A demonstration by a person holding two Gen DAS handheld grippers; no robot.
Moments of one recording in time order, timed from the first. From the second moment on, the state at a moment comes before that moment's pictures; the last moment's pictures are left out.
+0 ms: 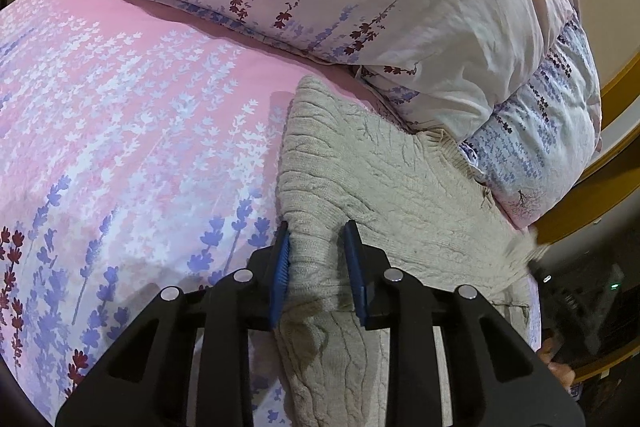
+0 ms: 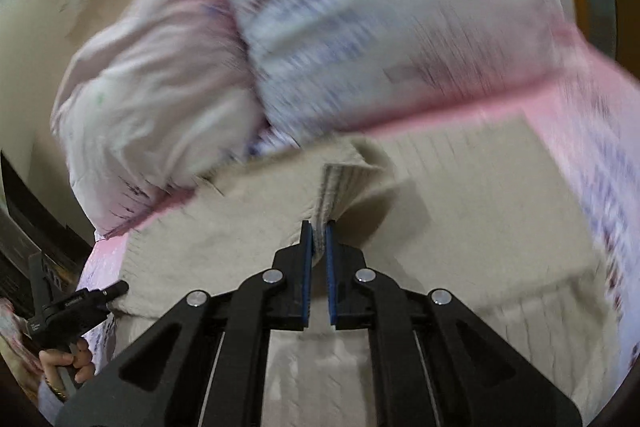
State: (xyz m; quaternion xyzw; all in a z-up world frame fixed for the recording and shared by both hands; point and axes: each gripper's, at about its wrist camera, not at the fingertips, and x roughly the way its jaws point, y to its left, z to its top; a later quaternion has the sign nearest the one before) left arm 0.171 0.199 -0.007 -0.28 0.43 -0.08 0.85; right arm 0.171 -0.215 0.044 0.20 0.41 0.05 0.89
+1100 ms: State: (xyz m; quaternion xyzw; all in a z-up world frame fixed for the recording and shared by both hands) left arm 0.176 0.199 -0.011 -0.29 0.44 -0.06 0.85; right arm 0.175 -0.267 0.015 0.30 0.44 0.02 0.85
